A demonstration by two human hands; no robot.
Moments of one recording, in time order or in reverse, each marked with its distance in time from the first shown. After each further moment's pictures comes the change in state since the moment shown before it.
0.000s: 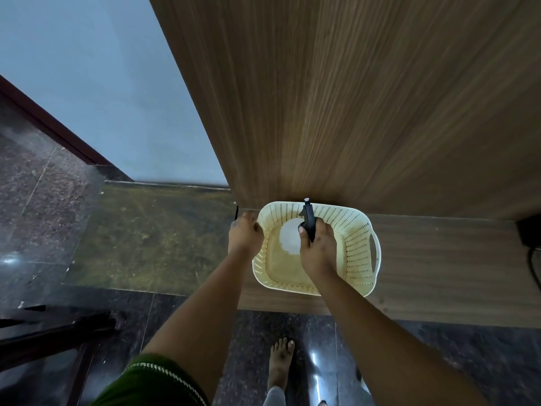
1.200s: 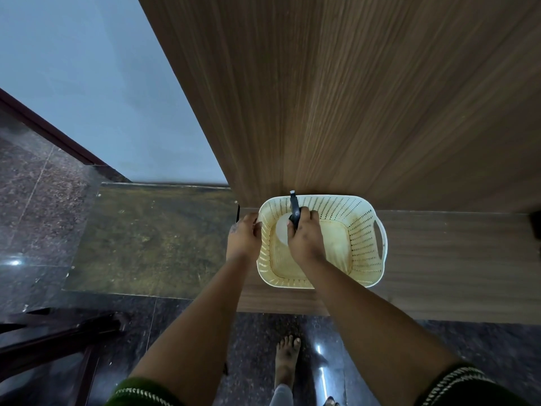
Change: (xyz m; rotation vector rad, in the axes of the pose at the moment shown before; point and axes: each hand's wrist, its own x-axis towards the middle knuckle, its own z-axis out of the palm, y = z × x) left_hand 0.006 -0.021 0.004 -0.021 -0.011 0.086; right_hand 0.030 -0.007 0.046 -0.069 -0.026 -0.121
